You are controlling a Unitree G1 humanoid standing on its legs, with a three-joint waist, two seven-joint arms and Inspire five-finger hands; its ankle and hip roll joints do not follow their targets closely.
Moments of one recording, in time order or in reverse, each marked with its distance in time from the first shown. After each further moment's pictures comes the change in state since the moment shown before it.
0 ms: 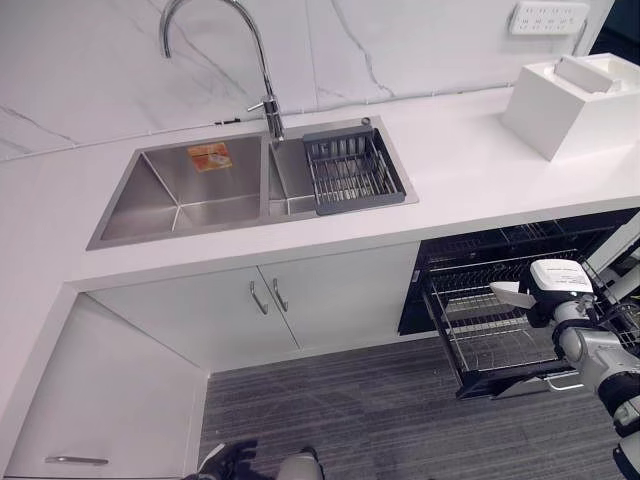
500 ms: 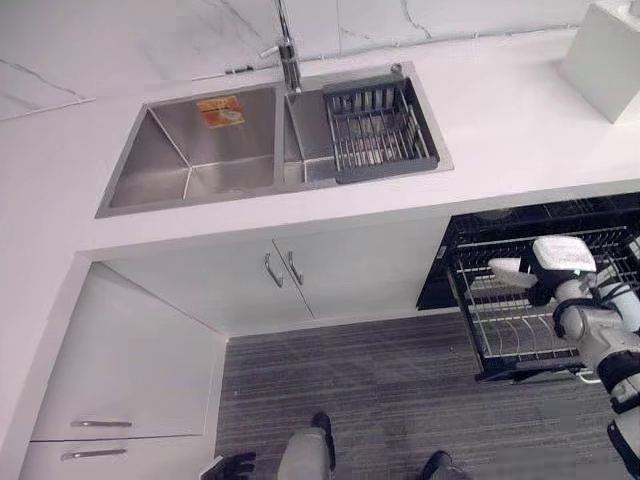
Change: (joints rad) left arm -0.023 0.003 -0.019 -0.004 -0.013 -0.029 0.016; right arm -0.155 -0.008 0.002 0.053 -0.006 -0.024 -0.035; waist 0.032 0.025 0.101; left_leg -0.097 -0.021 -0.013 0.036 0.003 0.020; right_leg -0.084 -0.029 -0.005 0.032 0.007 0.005
